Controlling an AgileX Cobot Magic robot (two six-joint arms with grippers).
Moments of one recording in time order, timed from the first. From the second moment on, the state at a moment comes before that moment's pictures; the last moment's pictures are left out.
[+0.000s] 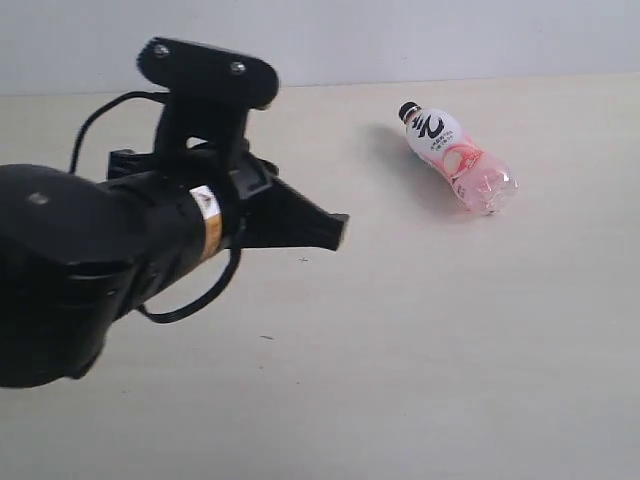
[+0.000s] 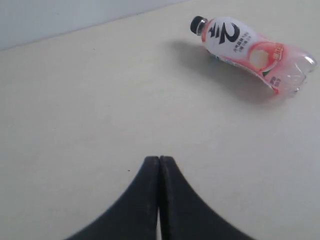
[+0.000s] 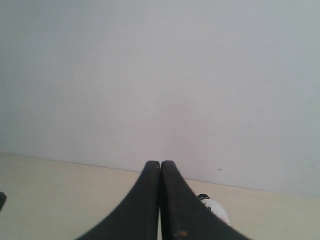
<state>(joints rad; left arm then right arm) -1.12 1.54 -0.81 1.48 0.63 -1.85 0.42 0.57 -0.10 -0.24 -0.49 0.28</state>
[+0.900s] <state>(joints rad) -0.25 1.11 -0.43 1.24 -0.41 -1.59 0.42 0.57 -0.10 -0.24 -0.49 0.28</state>
